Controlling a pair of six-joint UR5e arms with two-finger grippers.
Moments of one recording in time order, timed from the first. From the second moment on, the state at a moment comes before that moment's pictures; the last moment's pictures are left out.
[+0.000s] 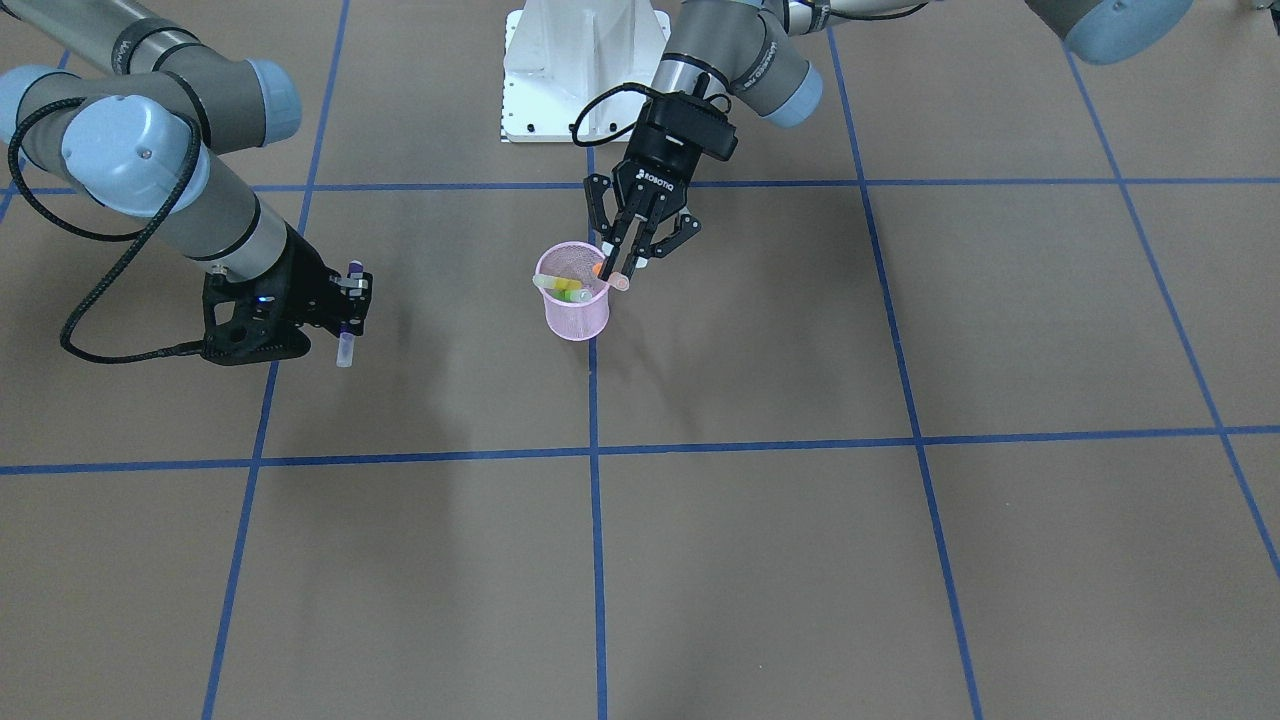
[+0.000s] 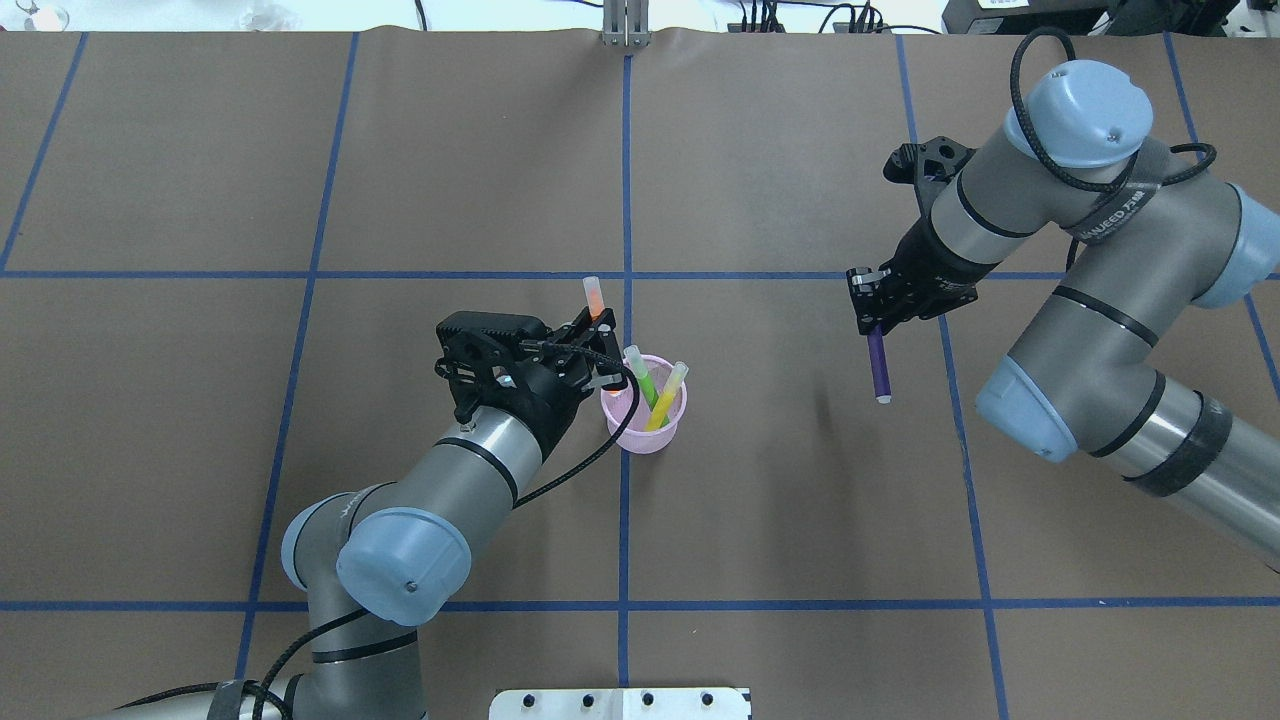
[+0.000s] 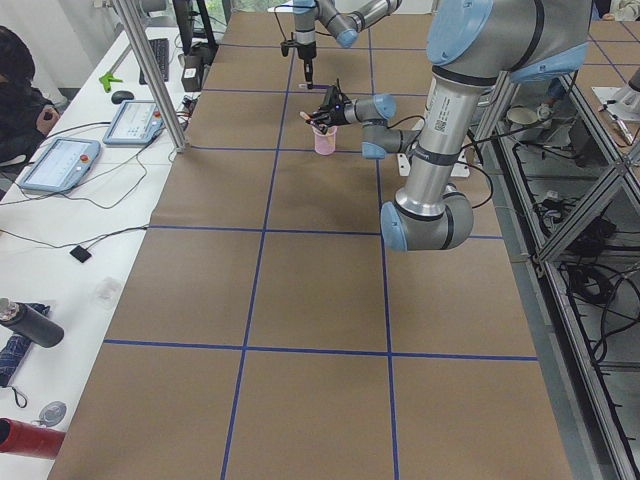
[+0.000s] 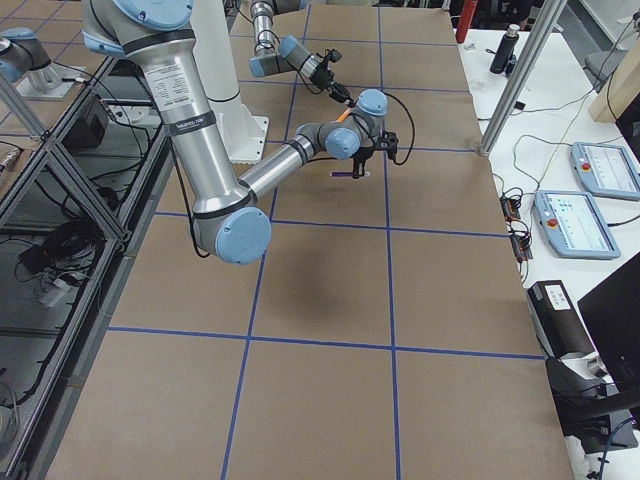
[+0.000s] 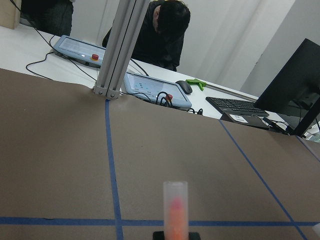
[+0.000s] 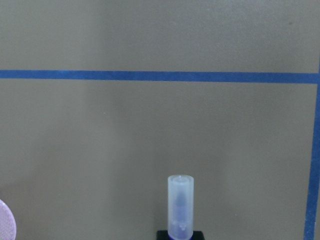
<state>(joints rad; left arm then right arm) -0.24 -2.11 -1.66 -2.45 -0.88 -1.15 0.82 -1.19 1.78 -1.45 2.23 0.95</state>
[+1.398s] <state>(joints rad) -0.22 -2.15 -1.65 -2.45 -0.89 -1.14 0.90 -1.12 1.88 -1.44 2.21 0.95</state>
